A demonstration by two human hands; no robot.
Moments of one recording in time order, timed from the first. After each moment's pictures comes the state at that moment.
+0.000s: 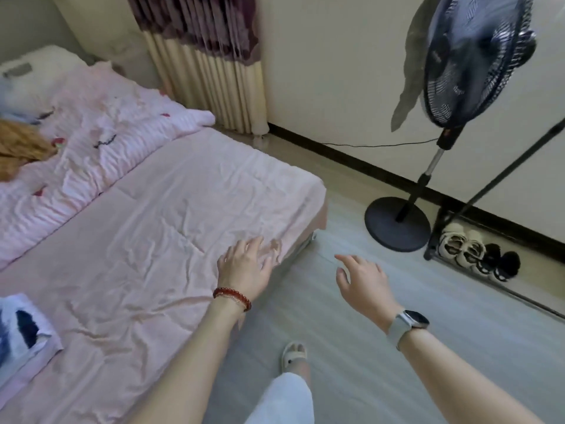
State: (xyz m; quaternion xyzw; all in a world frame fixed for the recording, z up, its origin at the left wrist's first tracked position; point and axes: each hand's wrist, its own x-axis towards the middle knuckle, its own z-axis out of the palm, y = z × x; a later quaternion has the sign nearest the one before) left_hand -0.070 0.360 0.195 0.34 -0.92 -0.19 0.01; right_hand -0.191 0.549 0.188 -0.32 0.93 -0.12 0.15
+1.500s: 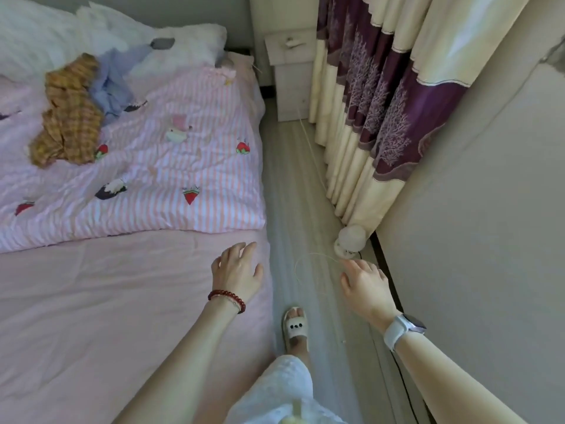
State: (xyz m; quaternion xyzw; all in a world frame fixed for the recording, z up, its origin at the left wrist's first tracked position) left_hand -0.696 -0.203 0.149 0.71 -0.68 -0.18 0.02; right_hand -0.935 -0.174 0.146 -0.65 0.72 -0.01 0.24
